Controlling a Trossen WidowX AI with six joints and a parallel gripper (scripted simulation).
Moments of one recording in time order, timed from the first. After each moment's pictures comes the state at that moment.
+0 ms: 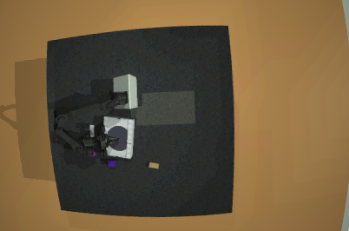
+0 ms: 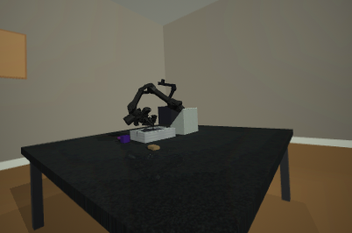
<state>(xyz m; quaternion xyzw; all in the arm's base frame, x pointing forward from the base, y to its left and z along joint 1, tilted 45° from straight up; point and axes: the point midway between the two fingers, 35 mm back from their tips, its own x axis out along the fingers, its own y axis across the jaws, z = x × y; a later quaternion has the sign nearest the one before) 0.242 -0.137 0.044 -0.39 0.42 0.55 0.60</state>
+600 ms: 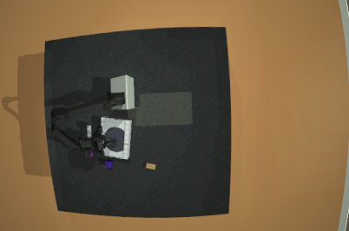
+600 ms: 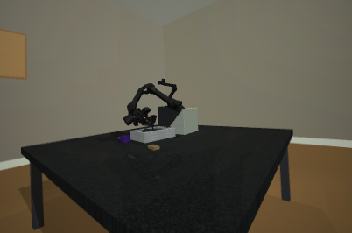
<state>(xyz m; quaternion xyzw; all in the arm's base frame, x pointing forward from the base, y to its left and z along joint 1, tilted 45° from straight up) 0.245 -0.137 0.044 -0.39 0.42 0.55 0.60</state>
